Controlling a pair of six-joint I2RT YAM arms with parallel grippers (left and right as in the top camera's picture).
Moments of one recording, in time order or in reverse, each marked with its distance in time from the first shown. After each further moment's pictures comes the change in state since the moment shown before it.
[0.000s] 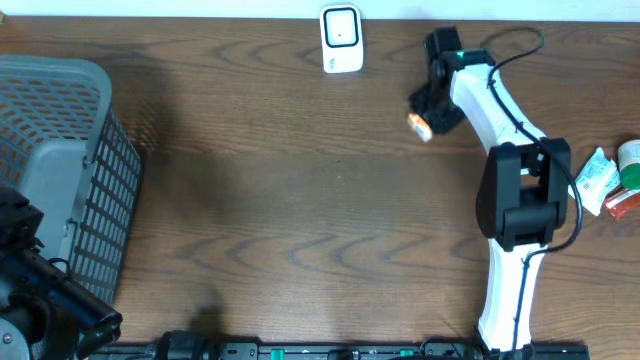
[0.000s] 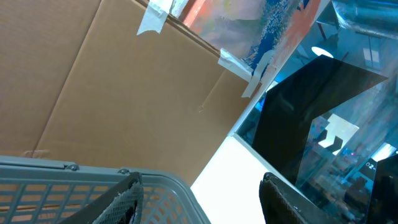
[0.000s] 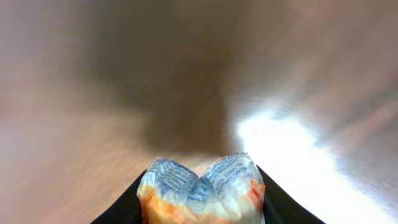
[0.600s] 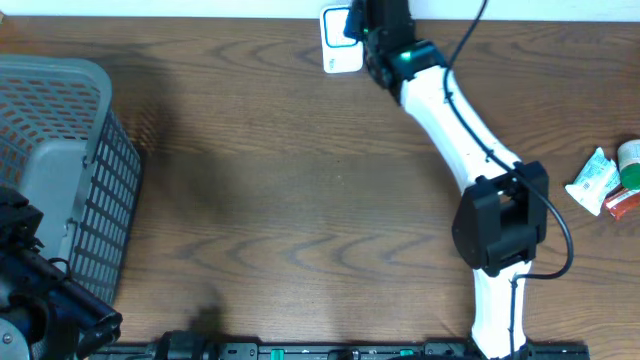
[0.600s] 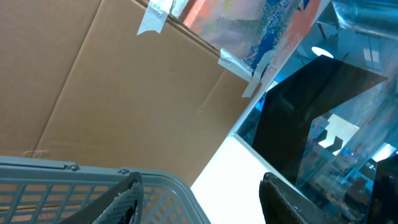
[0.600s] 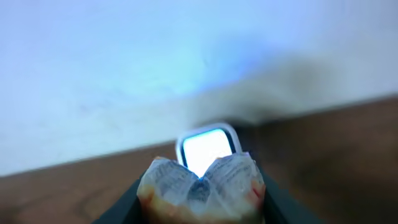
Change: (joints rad) left arm 0.000 0.000 0.000 0.000 0.000 0.000; right arm 0.250 -0.102 0.079 0.736 0.202 -0.521
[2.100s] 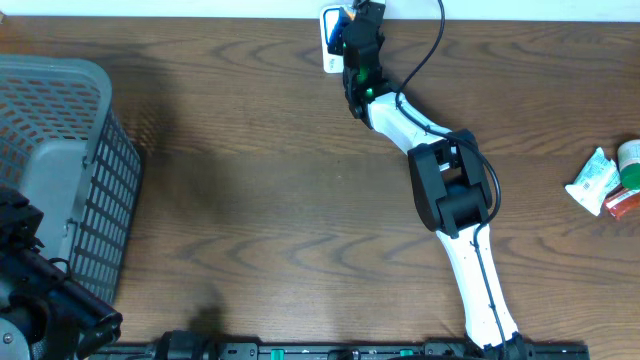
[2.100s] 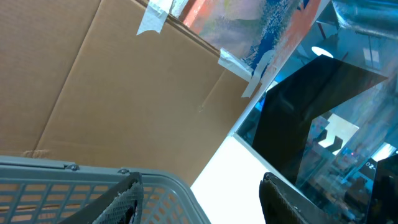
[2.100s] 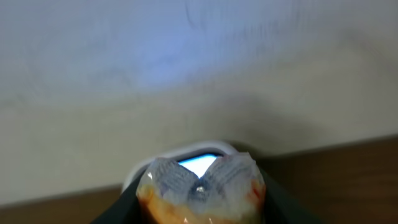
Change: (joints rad) left arm 0.000 0.000 0.000 0.000 0.000 0.000; right arm 0.002 0.399 0.001 0.610 0.082 -0.122
